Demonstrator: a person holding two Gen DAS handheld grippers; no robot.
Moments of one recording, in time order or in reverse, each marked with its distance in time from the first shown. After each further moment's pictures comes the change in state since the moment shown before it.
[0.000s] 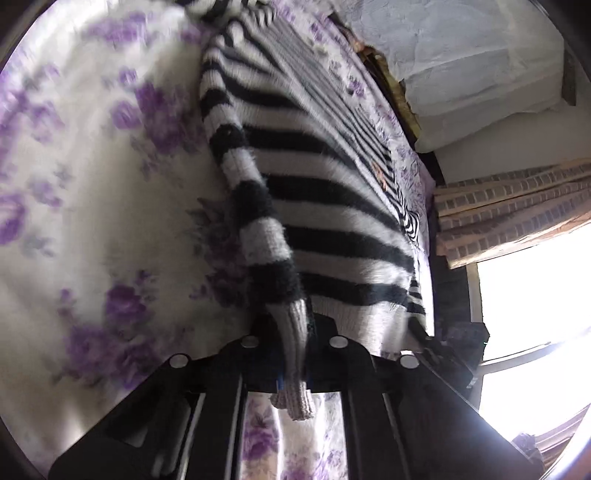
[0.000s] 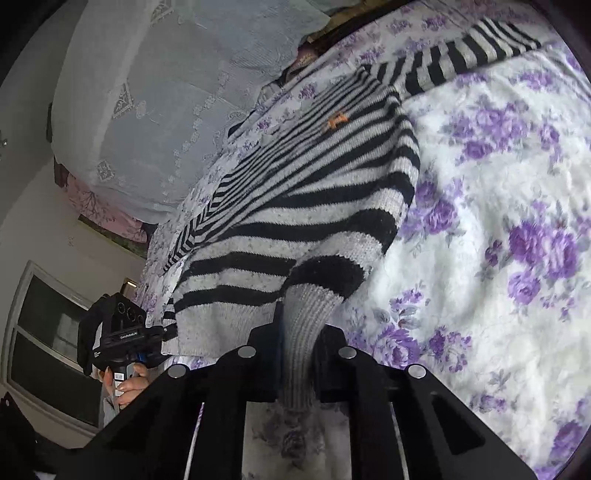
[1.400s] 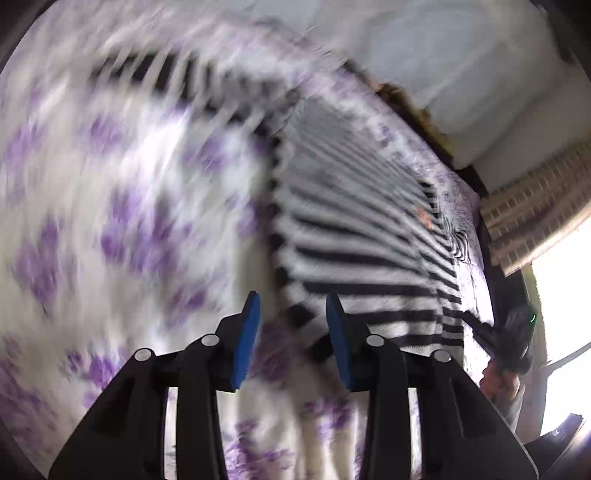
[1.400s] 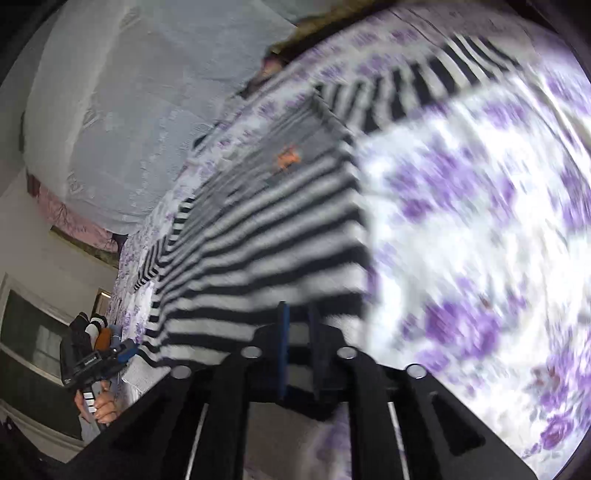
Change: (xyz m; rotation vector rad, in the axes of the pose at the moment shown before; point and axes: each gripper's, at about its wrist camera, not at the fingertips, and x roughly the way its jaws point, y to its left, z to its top) left arm -0.074 -0.005 0.018 0.162 -0.155 0.255; right arm 0.015 -0.013 0.062 0.006 0.010 -0.071
